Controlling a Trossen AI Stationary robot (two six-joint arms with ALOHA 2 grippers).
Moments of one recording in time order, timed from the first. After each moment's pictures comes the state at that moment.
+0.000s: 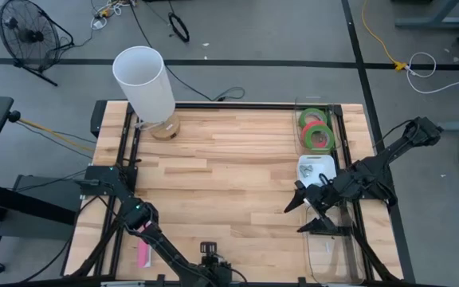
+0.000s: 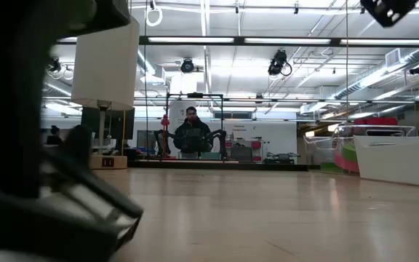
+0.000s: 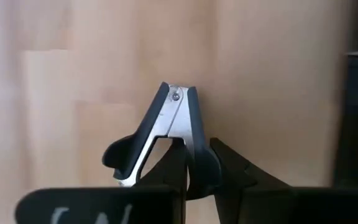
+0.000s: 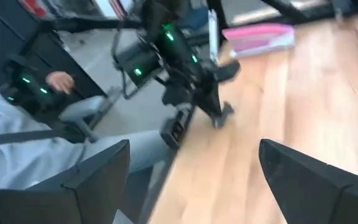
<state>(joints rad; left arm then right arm) -0.77 2.59 2.33 -1.31 -0.38 -0.77 0.58 0.88 0.60 -0.03 0.00 0.43</state>
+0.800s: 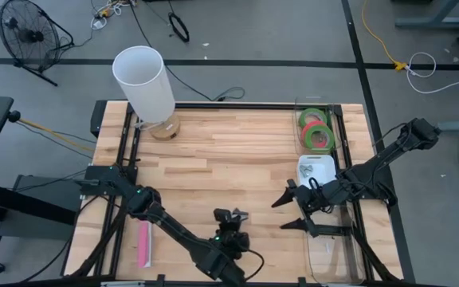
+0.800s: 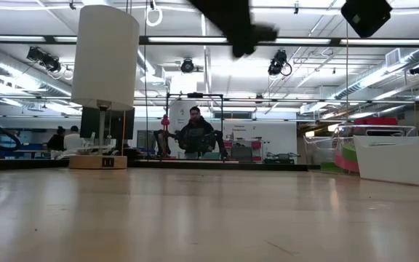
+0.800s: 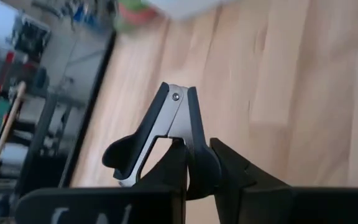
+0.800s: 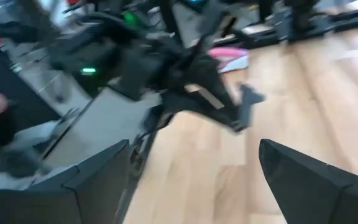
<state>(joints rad) -0.63 2.47 2.33 -1.37 -1.02 -0.65 0.58 1.04 0.60 0.15 0.19 0.41</state>
